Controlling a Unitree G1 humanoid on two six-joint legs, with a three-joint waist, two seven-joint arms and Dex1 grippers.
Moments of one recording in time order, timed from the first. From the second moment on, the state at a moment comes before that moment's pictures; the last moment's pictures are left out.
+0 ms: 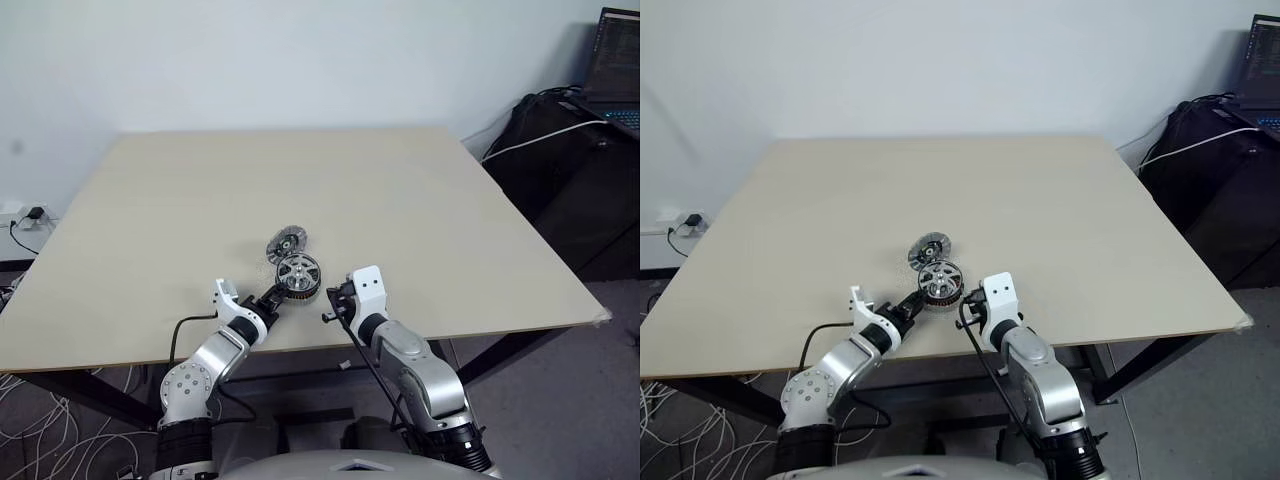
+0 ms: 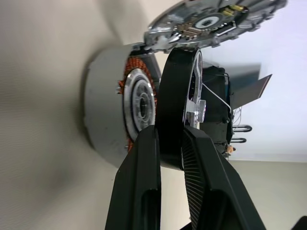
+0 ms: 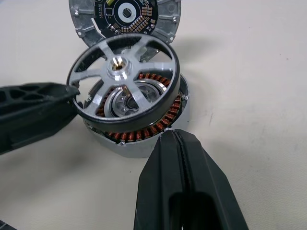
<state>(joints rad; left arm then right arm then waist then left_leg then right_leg) 0.01 -0.07 0.23 0.00 -1.17 0.77 0.06 0.02 -0.01 0.23 -0.21 0.13 0.62 0.21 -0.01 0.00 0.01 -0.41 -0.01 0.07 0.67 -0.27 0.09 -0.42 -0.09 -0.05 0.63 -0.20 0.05</state>
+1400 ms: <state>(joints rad) 0.12 -0.06 0.20 -0.21 -1.14 0.71 -0.02 0.02 -0.02 0.23 -0.21 0.13 0.61 0.22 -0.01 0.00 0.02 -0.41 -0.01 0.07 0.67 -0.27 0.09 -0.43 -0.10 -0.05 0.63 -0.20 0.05</state>
